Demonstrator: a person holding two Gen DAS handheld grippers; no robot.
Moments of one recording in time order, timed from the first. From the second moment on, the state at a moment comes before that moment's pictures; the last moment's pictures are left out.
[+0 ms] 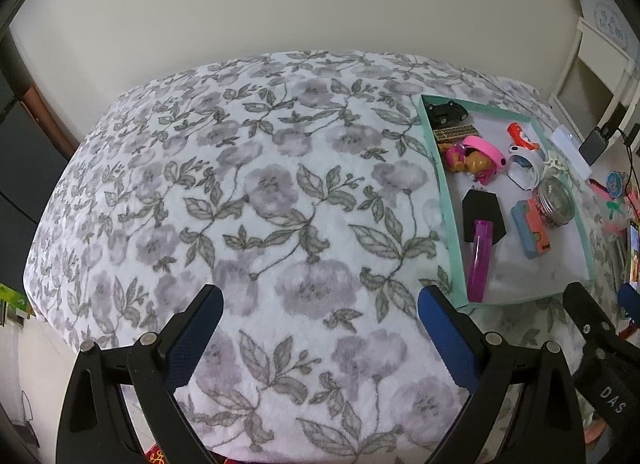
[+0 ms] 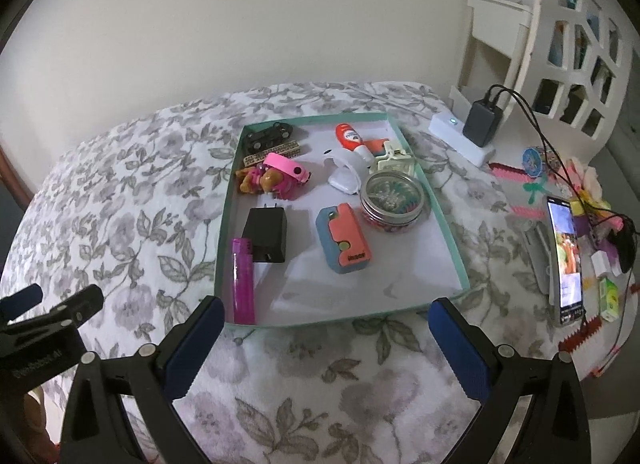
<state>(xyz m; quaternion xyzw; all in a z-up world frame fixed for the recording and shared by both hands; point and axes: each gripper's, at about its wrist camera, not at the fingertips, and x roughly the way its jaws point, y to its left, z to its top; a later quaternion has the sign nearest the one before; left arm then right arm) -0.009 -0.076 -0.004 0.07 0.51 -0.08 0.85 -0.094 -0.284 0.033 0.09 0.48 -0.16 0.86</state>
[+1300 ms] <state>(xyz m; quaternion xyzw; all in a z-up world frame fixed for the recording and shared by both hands) -0.013 -0.068 0.007 0.06 0.50 -0.07 0.86 -0.097 -0.279 0.037 0.08 0.48 -0.15 0.86</state>
